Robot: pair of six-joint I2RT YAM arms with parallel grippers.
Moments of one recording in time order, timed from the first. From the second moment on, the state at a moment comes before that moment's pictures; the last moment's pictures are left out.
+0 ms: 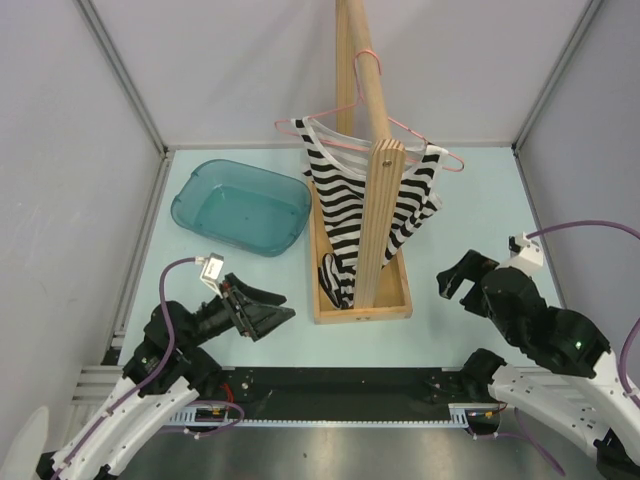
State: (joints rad) left arm -0.68 0.14 0.38 -0.19 0.37 -0.88; right arm 0.79 0.52 0.96 -1.10 0.55 0.94
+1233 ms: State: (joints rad) left arm -0.68 0.20 0.57 -0.31 0.35 -0.85; right arm 0.30 1.03 1.58 -0.74 0.11 0.04
